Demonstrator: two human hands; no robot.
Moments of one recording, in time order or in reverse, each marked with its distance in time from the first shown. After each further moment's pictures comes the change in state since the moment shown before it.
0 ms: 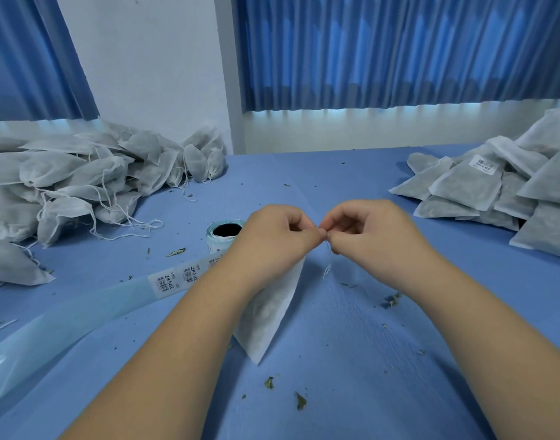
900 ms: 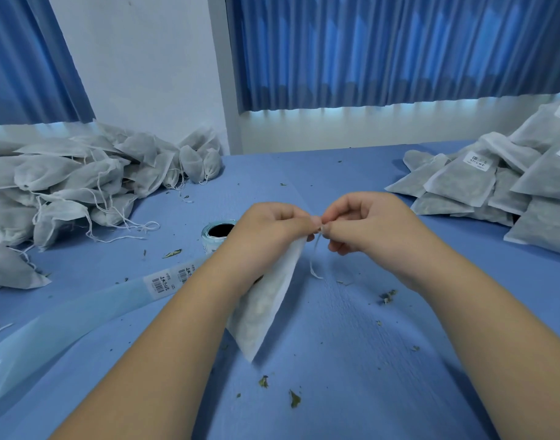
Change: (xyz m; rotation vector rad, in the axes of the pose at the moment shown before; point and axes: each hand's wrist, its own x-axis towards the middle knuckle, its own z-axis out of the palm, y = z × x) left_hand -0.003 0.005 -0.004 -0.318 -0.088 -0.036; right_hand -0.002 -0.010 -0.012 0.289 -0.077 0.164
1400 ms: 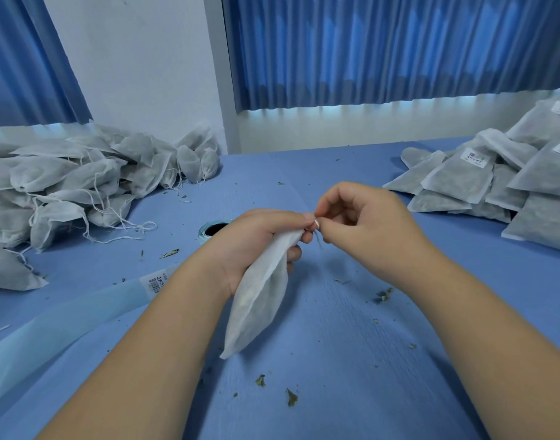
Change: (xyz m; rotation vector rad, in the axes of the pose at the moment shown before) left_hand 0.004 -0.005 -0.008 -0.431 -0.307 -0.243; right_hand 0.001 0.007 0.006 -0.209 0.097 -0.310
